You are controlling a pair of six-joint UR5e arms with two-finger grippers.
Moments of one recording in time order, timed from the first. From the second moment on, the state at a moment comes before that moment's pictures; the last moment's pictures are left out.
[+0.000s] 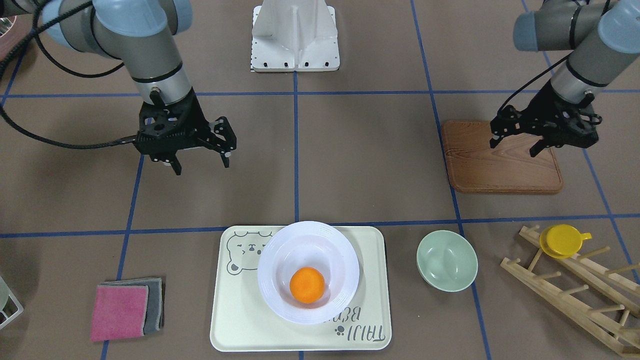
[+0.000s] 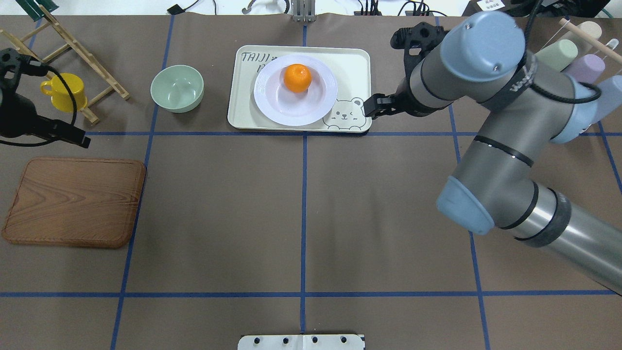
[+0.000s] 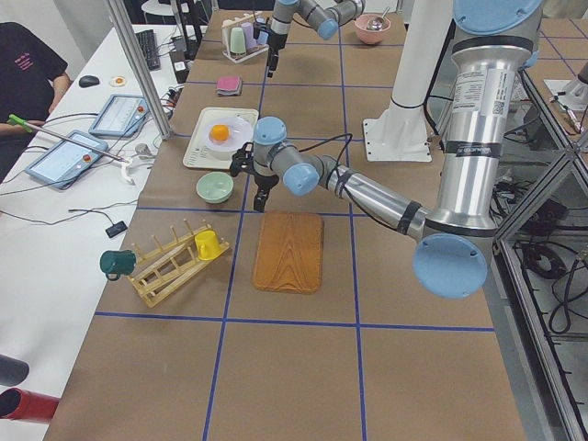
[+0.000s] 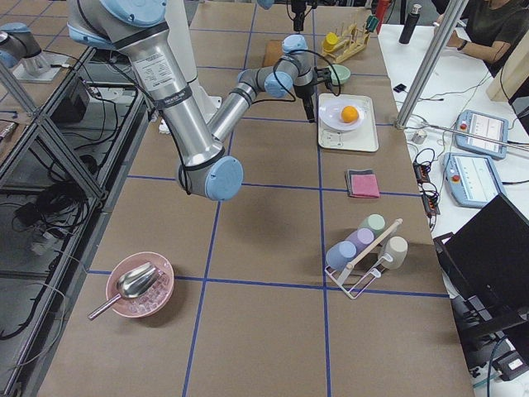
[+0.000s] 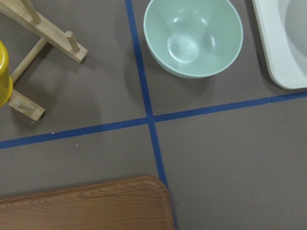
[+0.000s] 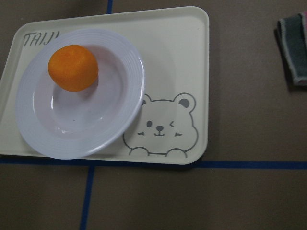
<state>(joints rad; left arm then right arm) -1.07 -1.60 -1.90 -1.88 -2.20 -0.53 0.80 -1.03 1.91 -1.65 1.89 0.83</state>
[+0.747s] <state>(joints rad) -1.35 -1.47 -1.67 -1.88 -2.29 -0.03 1.14 -1.39 1.97 -1.77 2.23 0.49</state>
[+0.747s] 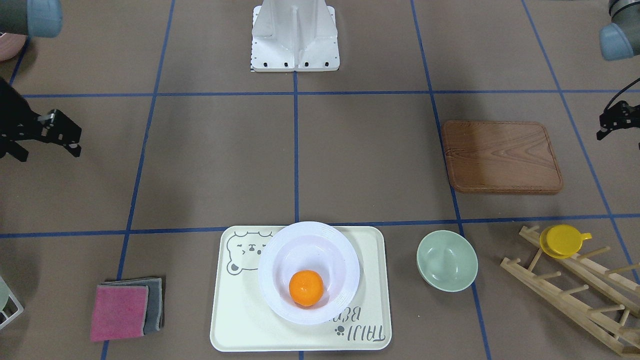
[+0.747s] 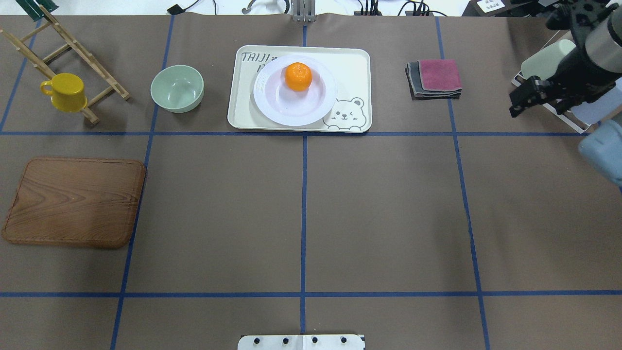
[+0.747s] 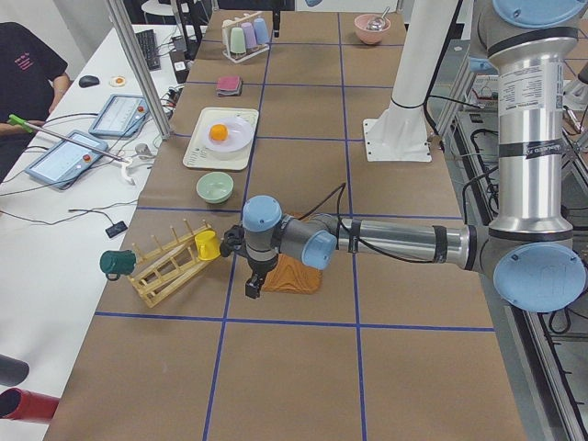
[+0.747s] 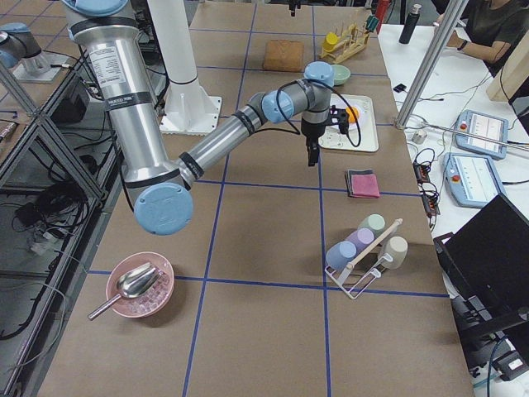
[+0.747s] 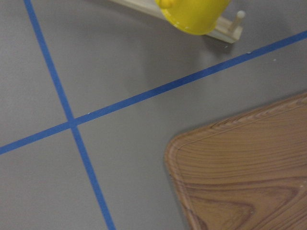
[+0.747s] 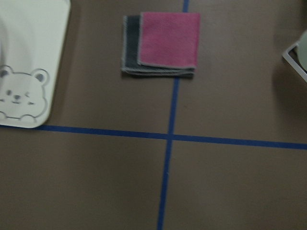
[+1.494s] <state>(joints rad) -1.40 -1.47 -1.61 -1.88 -2.29 -0.02 1.36 -1.63 1.88 -1.75 2.28 0.15</state>
